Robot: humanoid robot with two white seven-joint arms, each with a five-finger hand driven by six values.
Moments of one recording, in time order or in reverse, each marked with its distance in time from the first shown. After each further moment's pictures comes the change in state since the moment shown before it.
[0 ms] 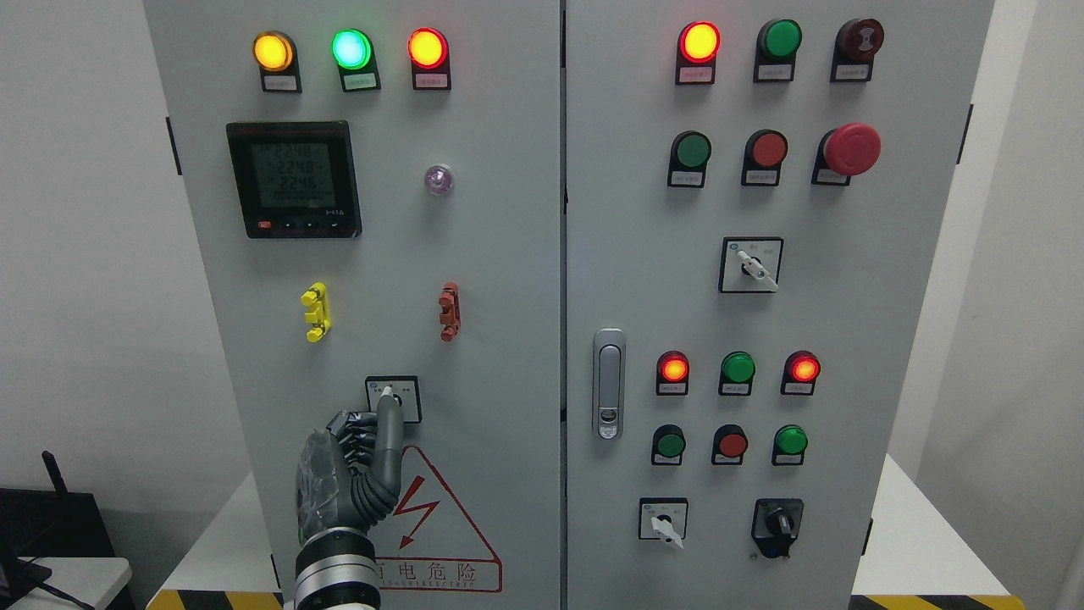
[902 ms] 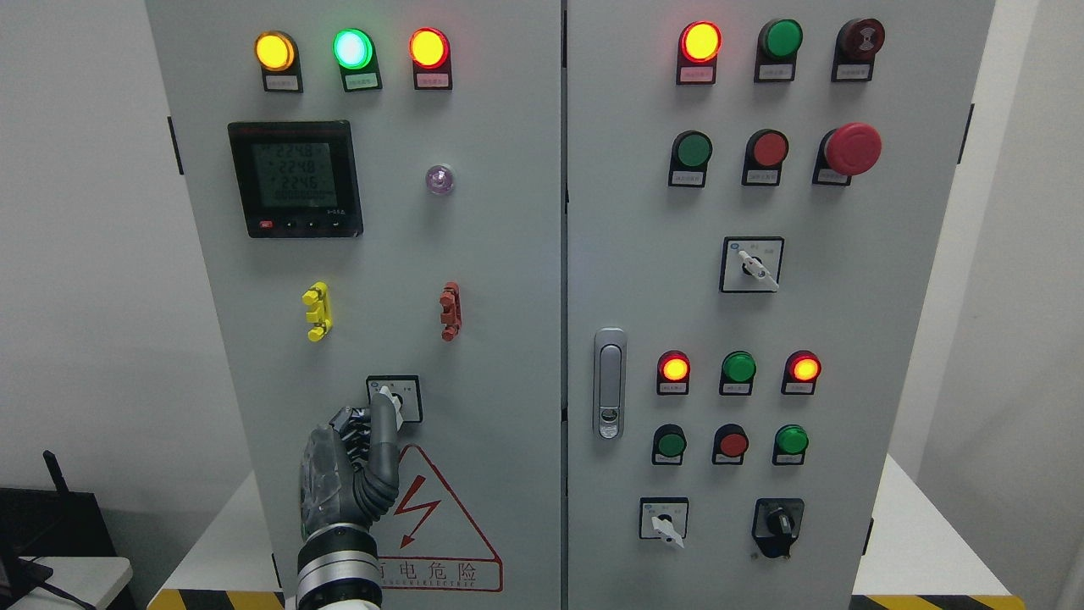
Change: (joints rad) left arm -0.009 0.000 0.000 0.002 0.016 -0.004 -0.005; right arm 0.000 0.000 0.000 0.000 0.000 0.000 0.000
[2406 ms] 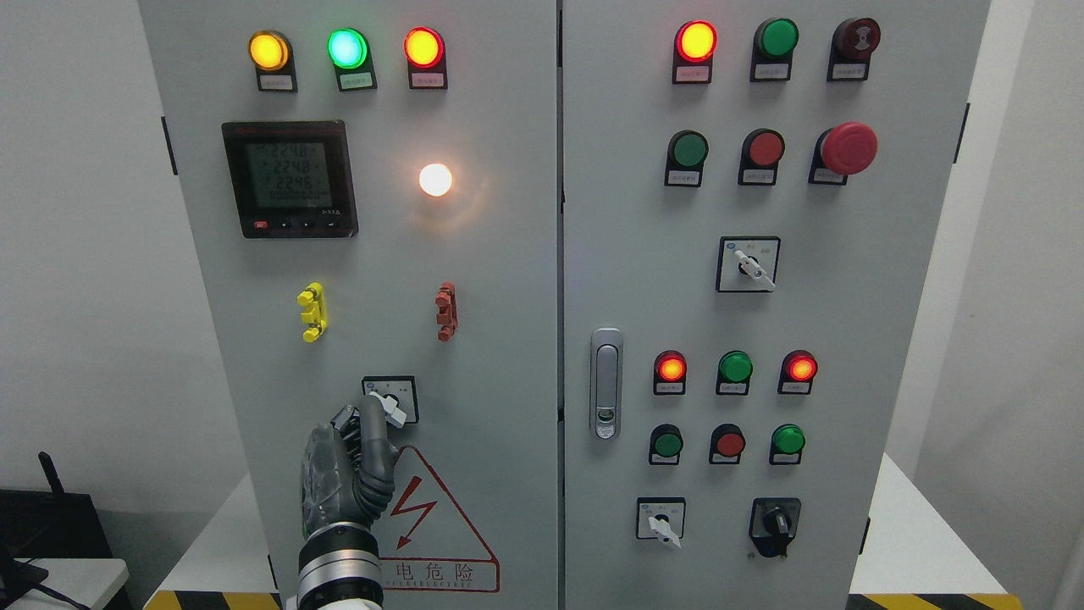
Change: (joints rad) left arm 0.000 -0.001 0.001 0.000 0.019 -0.004 0.007; right arm 0.000 0.000 0.000 0.000 0.000 0.000 0.000
